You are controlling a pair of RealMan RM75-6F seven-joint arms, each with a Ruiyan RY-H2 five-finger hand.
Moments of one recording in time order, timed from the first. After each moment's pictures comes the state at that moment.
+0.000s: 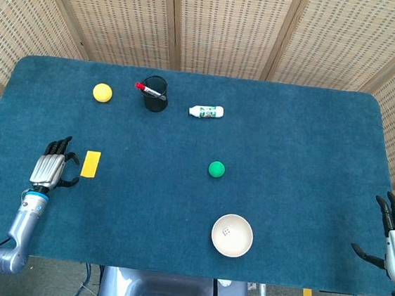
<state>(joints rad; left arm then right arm) -0.46 -1.68 -0.15 -0.94 1.22 1.00 -0.06 0.06 -1.11 0.10 -1.54 -1.46 1.50 0.08</state>
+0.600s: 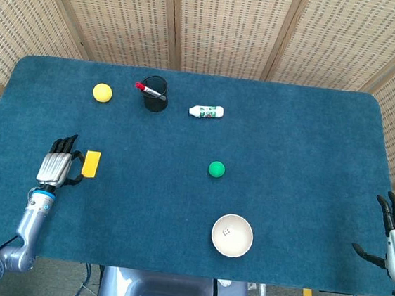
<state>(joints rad) -0.48 -1.74 -0.16 -0.88 1.24 1.01 -0.02 0.06 -1.11 0.10 -1.53 -1.46 1.50 0.09</state>
